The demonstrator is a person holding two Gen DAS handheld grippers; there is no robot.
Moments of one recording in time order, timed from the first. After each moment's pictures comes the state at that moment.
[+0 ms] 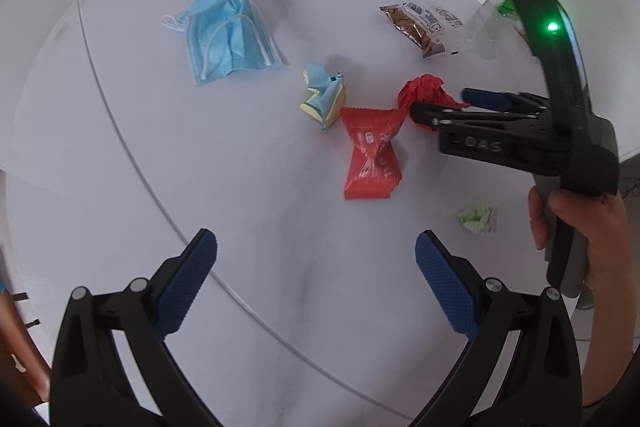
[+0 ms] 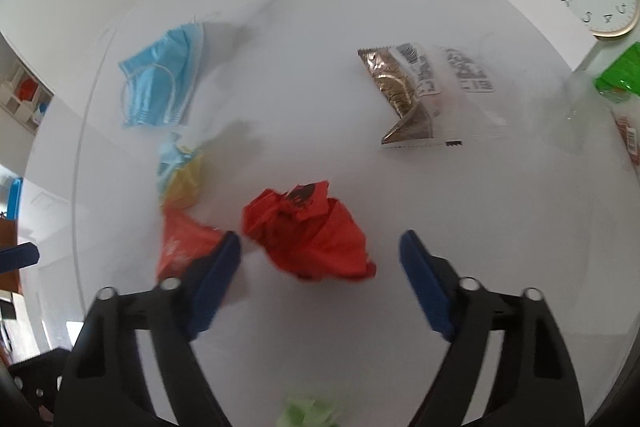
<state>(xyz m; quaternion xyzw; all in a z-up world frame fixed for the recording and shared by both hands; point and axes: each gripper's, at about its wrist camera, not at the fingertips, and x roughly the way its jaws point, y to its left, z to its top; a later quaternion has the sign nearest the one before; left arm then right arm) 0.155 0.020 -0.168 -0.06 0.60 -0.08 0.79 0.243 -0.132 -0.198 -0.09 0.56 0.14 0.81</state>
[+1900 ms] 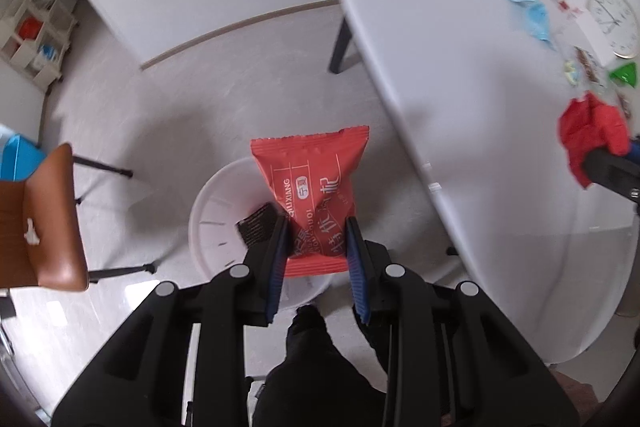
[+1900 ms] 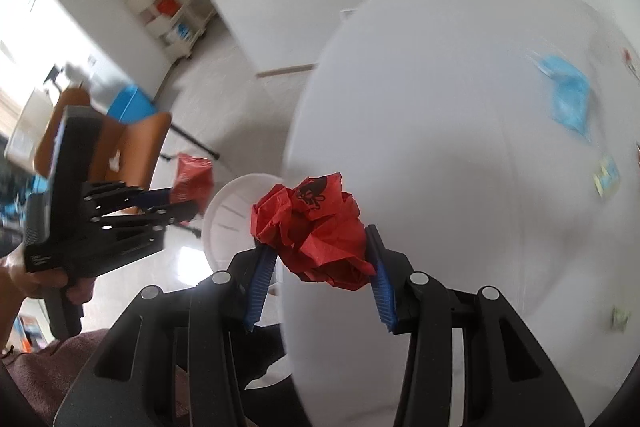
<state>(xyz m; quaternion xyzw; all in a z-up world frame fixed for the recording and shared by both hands) -0.092 0.373 -0.192 -0.14 0.62 0.11 0.77 0.005 0.187 -0.127 -0.13 0.54 0.37 0.74</state>
